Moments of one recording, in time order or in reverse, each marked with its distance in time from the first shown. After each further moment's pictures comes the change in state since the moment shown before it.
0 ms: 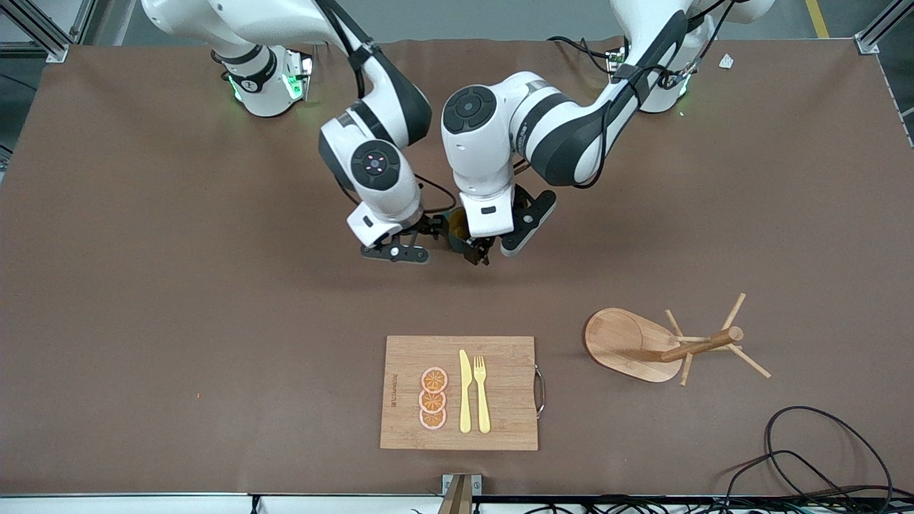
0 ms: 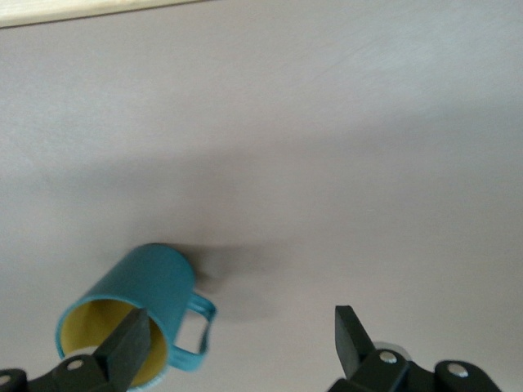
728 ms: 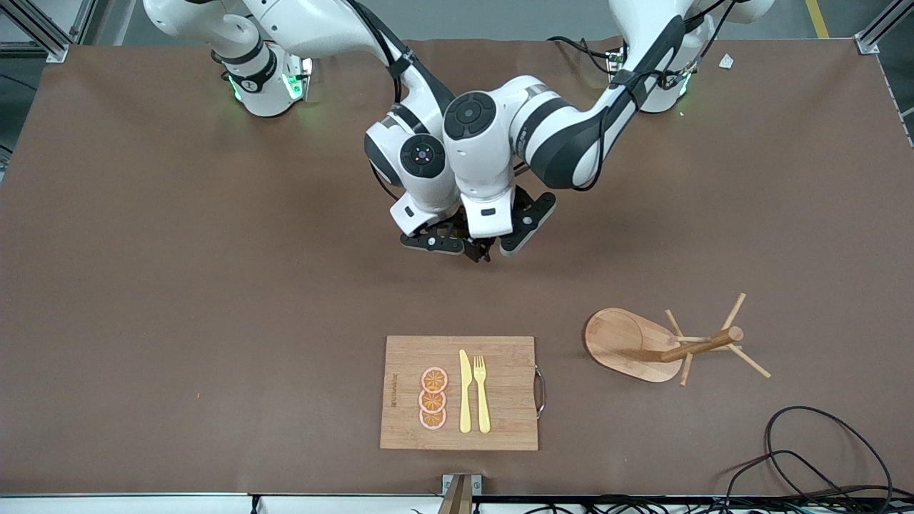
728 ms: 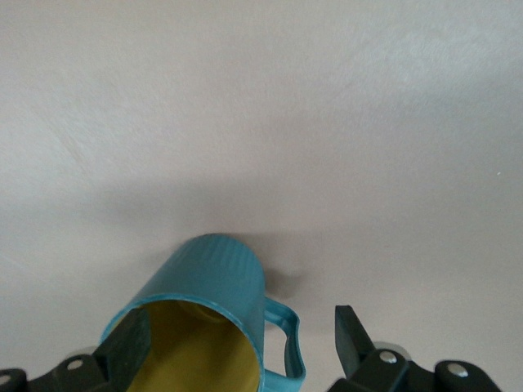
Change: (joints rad) left arm 0.003 0.000 -0.006 -0.027 -0.006 0.000 0.038; right arm 0.133 0.129 0.004 -0.001 0.000 0.231 0.200
